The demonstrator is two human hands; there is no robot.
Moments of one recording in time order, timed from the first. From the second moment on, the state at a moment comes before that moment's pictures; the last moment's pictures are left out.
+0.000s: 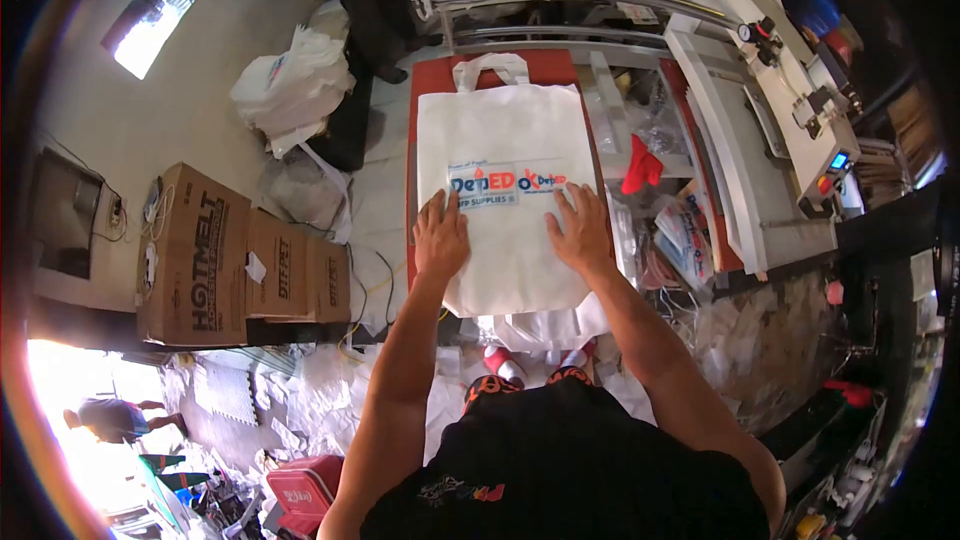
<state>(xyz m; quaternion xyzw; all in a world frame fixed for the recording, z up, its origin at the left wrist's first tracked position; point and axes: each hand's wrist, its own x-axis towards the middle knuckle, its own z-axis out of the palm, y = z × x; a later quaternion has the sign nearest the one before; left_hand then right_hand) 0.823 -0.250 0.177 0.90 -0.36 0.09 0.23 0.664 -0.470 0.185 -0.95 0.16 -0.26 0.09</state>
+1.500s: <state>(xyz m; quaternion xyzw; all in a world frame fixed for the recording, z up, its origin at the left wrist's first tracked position) 0.838 -0.077 0.174 0.91 -0.19 0.10 0.35 0.512 -0.599 0.277 -0.84 0.29 -0.45 0.02</state>
